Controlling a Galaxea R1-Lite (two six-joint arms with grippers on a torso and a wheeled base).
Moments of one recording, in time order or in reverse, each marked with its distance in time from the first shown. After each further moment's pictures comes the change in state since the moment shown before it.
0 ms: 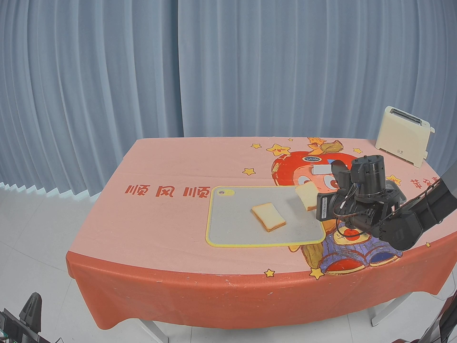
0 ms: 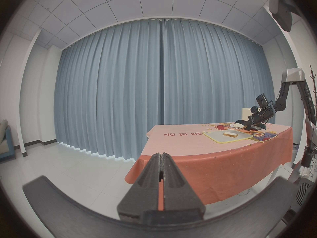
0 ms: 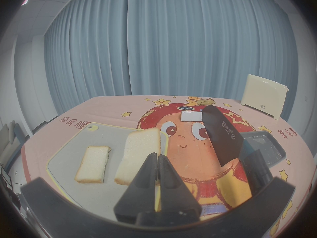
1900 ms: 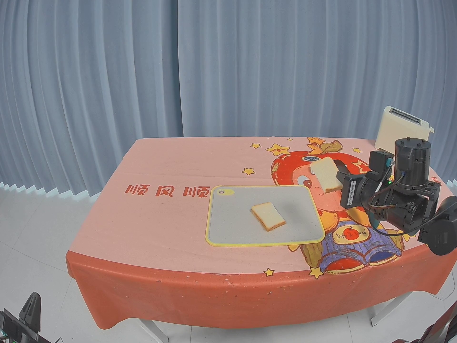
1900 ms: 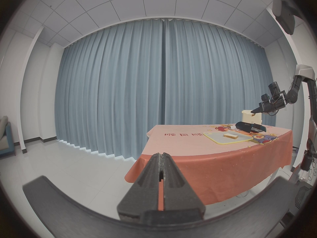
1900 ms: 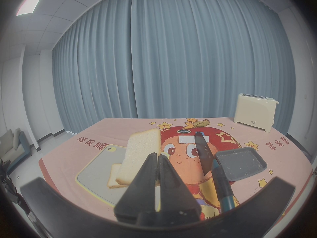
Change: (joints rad) left arm 0.000 0.000 0.000 0.001 0.011 -0.023; right arm 0.024 -0.280 0.104 0.001 -0.004 -0.002
